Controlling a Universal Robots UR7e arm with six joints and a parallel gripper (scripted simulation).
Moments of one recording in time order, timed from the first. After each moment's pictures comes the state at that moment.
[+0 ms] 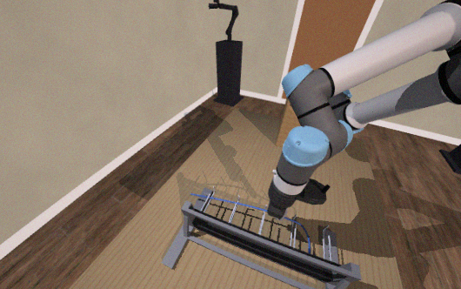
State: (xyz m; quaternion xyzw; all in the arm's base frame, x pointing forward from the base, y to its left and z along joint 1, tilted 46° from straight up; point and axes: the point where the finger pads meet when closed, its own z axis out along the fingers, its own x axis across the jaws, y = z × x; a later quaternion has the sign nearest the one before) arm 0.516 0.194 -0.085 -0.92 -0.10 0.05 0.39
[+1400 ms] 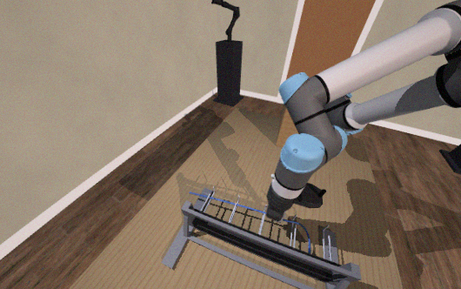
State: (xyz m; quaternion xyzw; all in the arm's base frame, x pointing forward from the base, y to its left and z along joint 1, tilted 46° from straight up) arm 0.513 0.207 -0.098 -0.92 -0.10 0.05 0.39
